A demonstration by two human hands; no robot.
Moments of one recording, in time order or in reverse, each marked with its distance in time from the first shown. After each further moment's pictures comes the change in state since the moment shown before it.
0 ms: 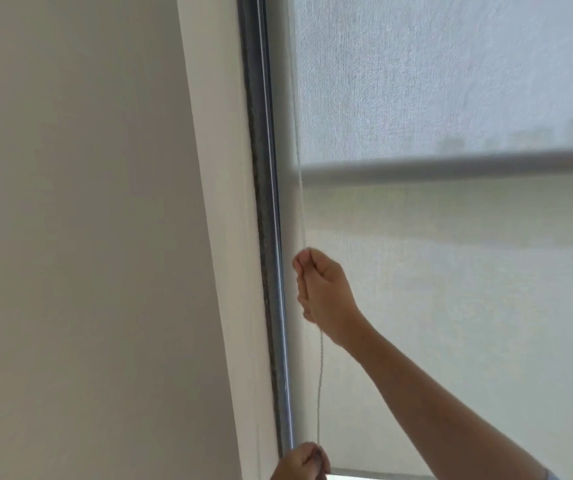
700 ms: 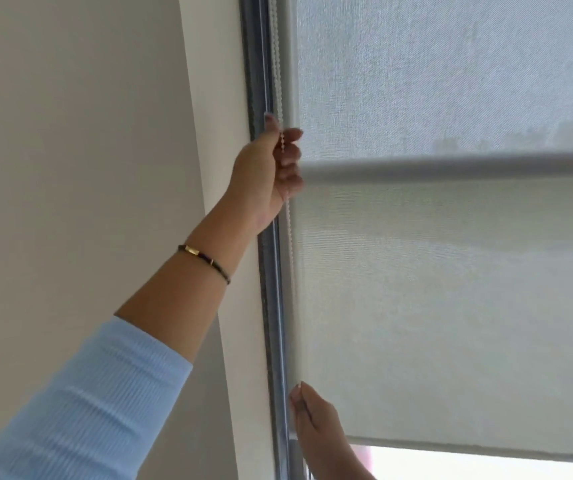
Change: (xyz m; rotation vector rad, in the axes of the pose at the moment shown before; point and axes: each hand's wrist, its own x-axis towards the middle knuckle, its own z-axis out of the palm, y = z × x) left_hand -0.050 0.368 -0.023 -0.371 -0.153 0.777; right_hand -0.110 0.163 0.016 -0.252 0.005 0.139
